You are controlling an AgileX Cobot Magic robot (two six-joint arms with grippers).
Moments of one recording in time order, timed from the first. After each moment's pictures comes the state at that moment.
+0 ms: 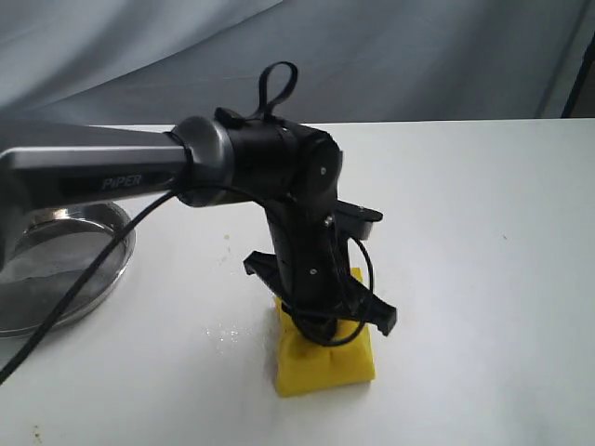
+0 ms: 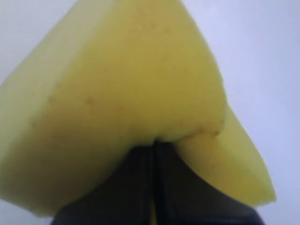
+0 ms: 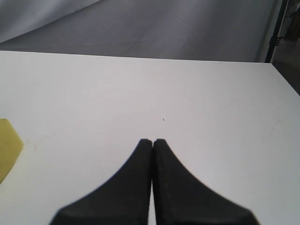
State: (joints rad) left arm -0.80 2.19 -1.58 -0.21 1.05 -0.09; right arm 0.07 0.01 0.00 -0.05 0.34 0.03
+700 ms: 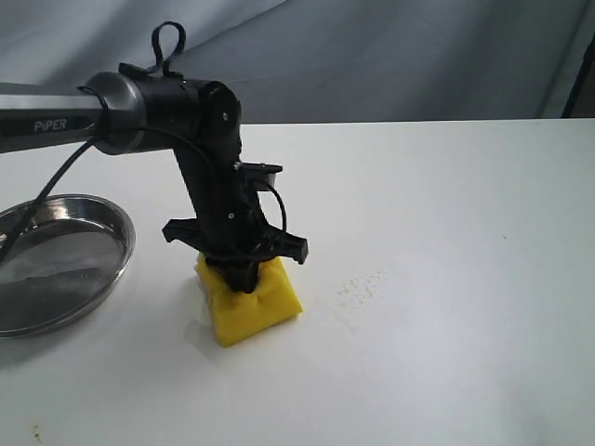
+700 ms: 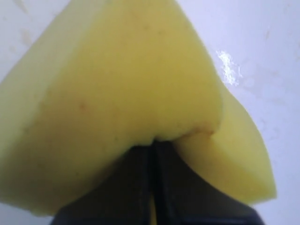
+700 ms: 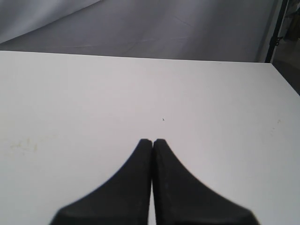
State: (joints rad) left arm -0.55 2.19 -1.58 -0.20 1.12 -0.12; right arm 0.07 0.01 0.00 -0.05 0.34 0.03
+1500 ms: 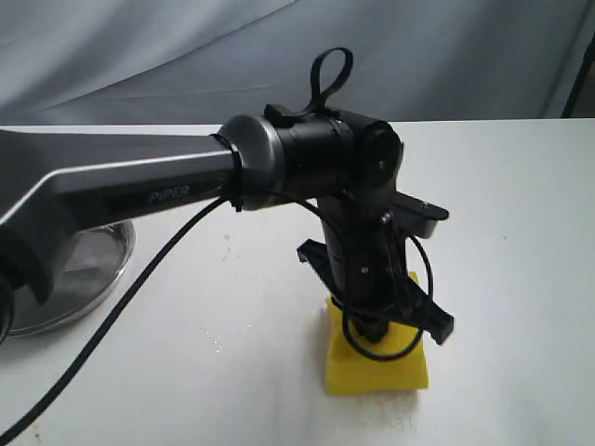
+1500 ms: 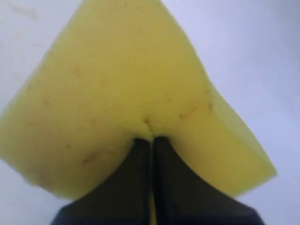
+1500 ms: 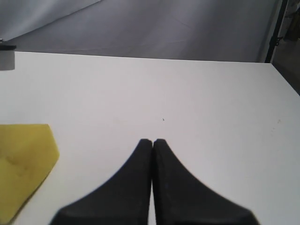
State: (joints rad) left arm -0.89 2.23 -1.74 -0.23 1.10 -0.02; right arm 0.07 0.01 0.00 -0.05 0.34 0.03
